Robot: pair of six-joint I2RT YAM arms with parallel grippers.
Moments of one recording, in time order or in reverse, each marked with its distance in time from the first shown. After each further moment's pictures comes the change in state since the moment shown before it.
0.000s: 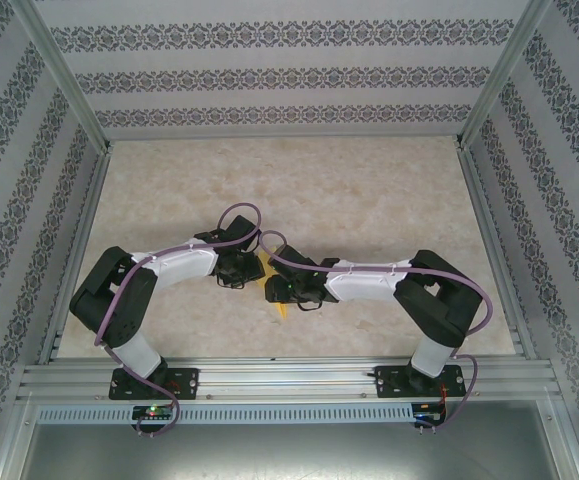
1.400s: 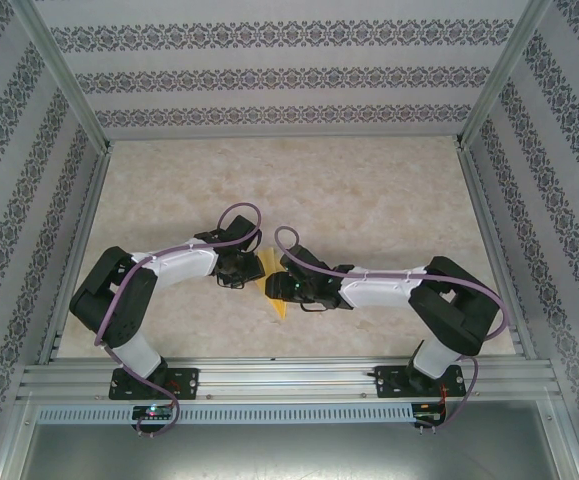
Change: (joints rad) left arm 0.000 0.000 0.000 0.000 -0.004 0.000; right arm -0.021 -0.096 -0.140 0.214 -0.060 0.112
